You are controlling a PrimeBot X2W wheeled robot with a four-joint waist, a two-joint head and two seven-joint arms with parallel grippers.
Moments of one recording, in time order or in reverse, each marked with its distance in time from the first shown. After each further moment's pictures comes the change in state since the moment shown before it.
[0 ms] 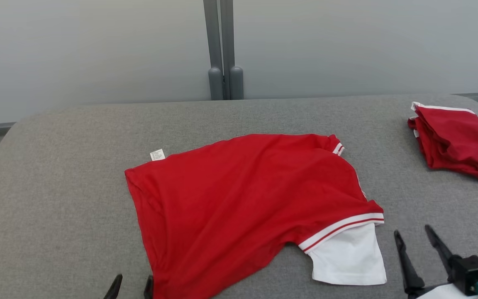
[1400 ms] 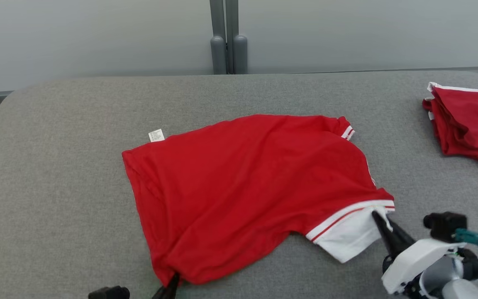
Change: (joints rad) left arm -0.207 0.117 -0.406 0.268 -0.577 -0.005 0.064; right arm -0.178 -0.052 0.195 0.120 0.335 0.000 0.279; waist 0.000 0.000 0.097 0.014
